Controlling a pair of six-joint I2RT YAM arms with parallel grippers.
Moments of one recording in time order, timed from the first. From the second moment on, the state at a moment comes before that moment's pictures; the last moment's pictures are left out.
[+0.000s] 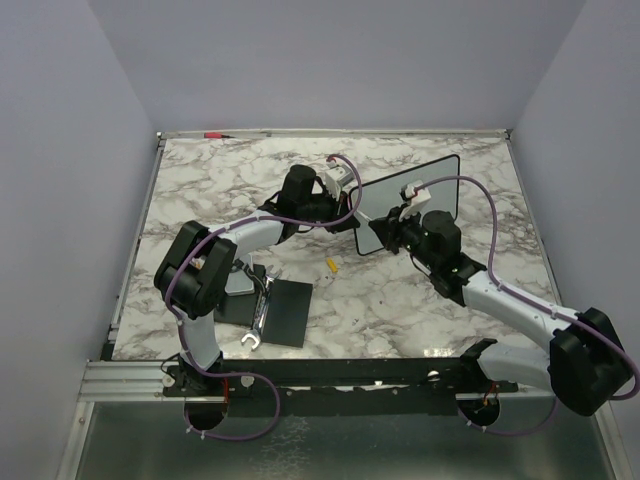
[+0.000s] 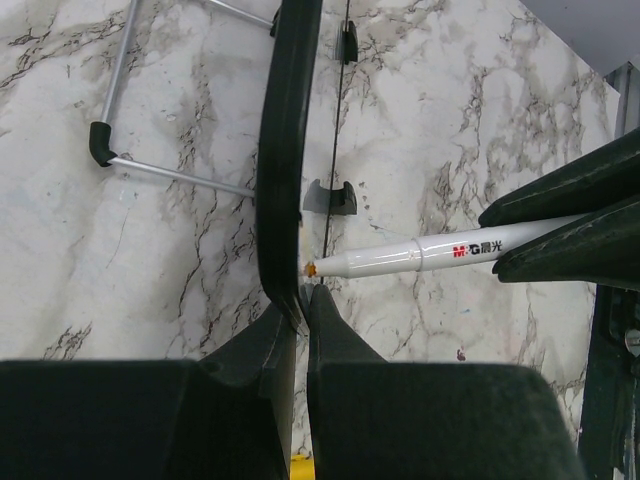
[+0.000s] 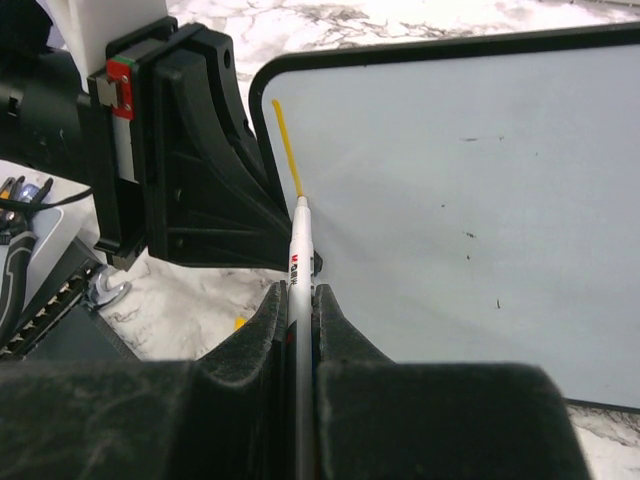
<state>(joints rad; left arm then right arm) -0.56 1.84 1.15 0.25 0.69 -0.14 0.57 1.17 0.60 0.38 -0.01 0.19</state>
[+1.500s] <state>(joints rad) -0.56 1.84 1.15 0.24 0.69 -0.13 0.57 1.10 0.58 0.35 0.04 0.21</state>
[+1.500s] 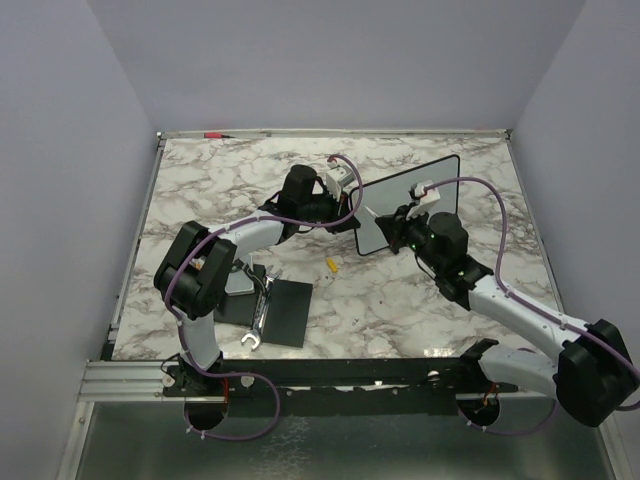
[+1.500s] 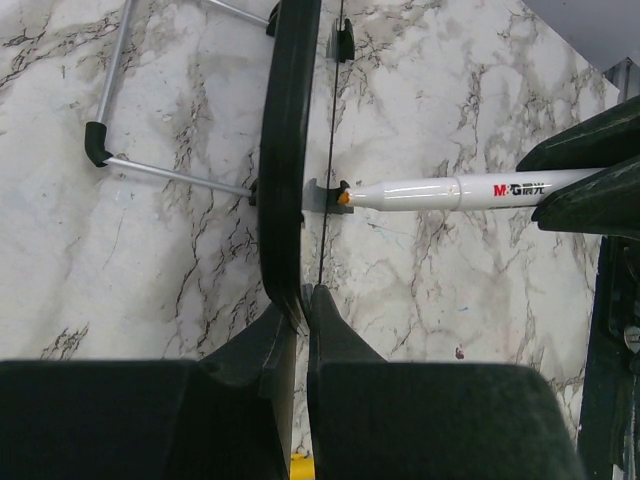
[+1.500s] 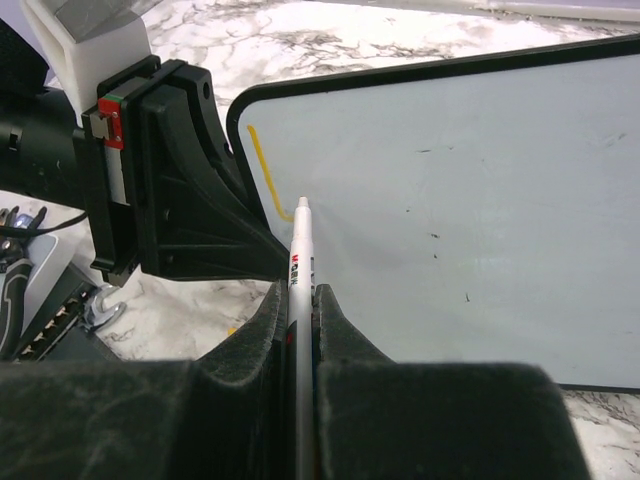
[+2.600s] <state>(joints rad) -0.56 1.84 1.16 0.24 0.69 -0.13 0.57 1.15 0.60 0.39 0.03 0.16</state>
